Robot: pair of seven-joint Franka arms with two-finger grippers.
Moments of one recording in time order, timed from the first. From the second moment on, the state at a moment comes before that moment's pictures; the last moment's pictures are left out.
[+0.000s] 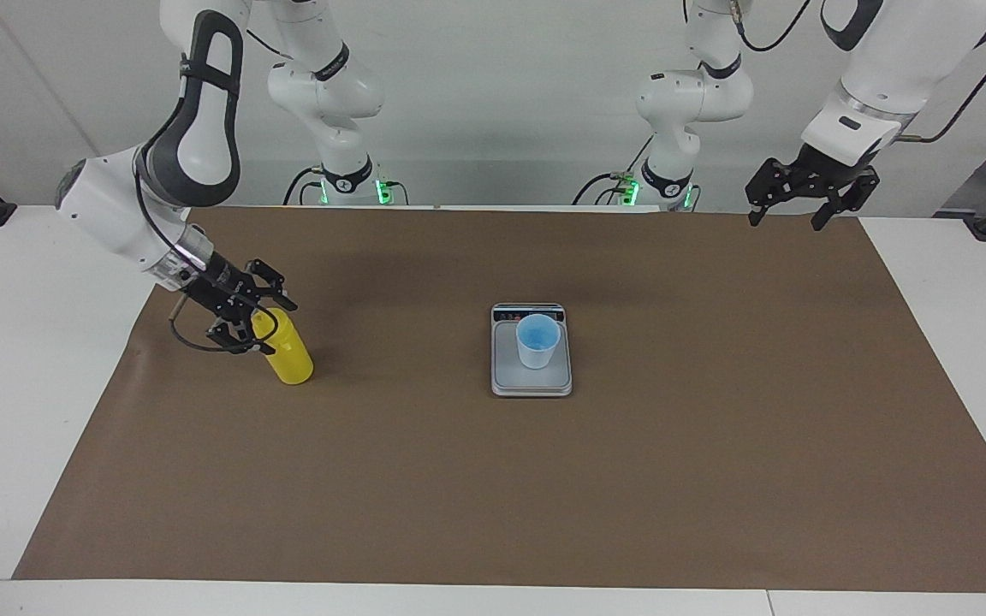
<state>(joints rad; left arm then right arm) -0.03 -0.09 -0.08 -1.65 -0.05 1.55 0.01 -0.15 0.08 -0.03 -1.98 0.57 2.00 1.31</state>
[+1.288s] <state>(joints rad) -0.03 -0.09 -0.08 -1.65 -0.05 1.55 0.01 0.10 -0.08 -0.01 -1.69 0.06 1.55 0.35</state>
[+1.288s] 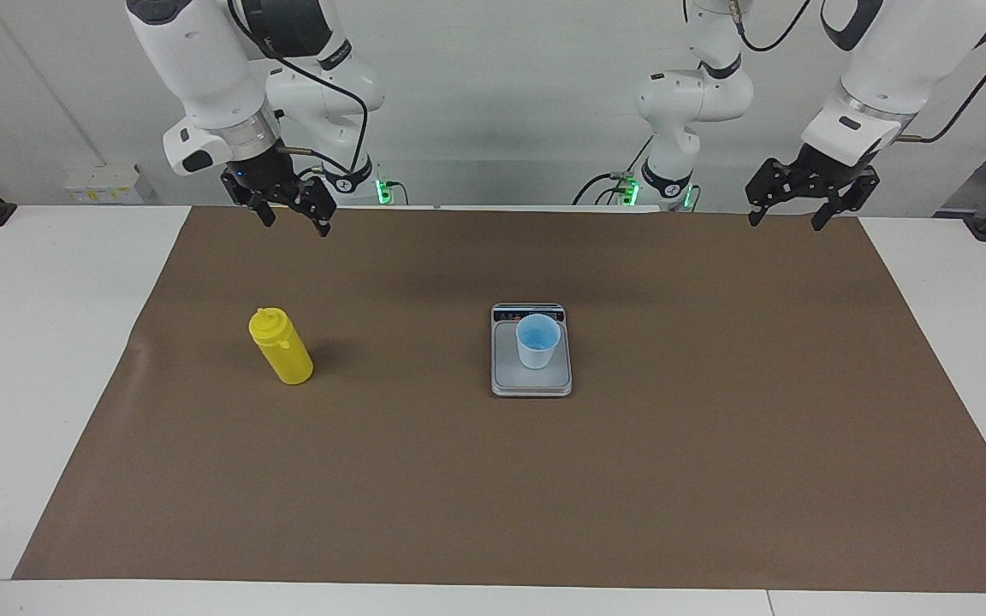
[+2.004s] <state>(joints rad) -0.03 -0.09 -0.08 -1.65 -0.05 1.55 0.01 0.10 0.02 -0.01 -1.54 0.02 1.41 0.32</state>
